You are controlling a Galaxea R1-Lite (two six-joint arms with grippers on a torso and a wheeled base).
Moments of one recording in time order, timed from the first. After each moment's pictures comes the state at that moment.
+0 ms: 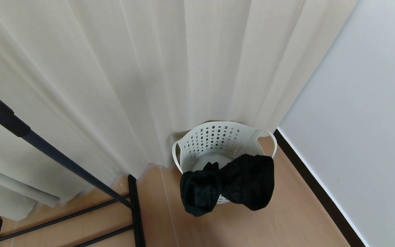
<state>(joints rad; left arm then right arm) 0.00 0.00 0.00 0.01 0.05 -0.02 0.00 0.01 0.00 -0.11 0.02 -0.03</state>
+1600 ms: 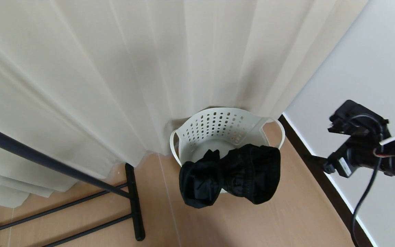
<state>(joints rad) 0.00 0.00 0.00 0.00 0.05 -0.01 0.21 1.48 -0.80 -0.18 0.01 -0.52</state>
